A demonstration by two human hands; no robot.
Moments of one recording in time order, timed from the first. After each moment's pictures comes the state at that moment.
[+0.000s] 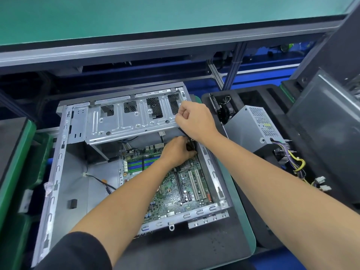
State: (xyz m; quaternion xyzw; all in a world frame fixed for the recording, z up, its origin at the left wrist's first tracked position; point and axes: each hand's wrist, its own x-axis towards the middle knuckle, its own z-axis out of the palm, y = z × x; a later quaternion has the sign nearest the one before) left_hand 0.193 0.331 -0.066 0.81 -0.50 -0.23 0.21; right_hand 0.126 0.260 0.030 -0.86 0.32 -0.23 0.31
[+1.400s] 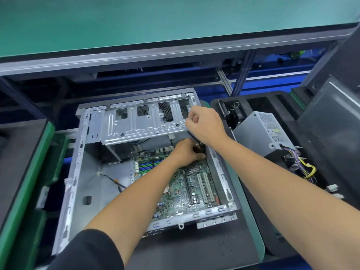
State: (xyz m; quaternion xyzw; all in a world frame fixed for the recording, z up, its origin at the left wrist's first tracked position) left_hand 0.198 0.336 -0.050 0.78 -0.47 -0.31 0.25; right_hand 0.126 0.260 0.032 -0.88 0.30 -0.23 0.29
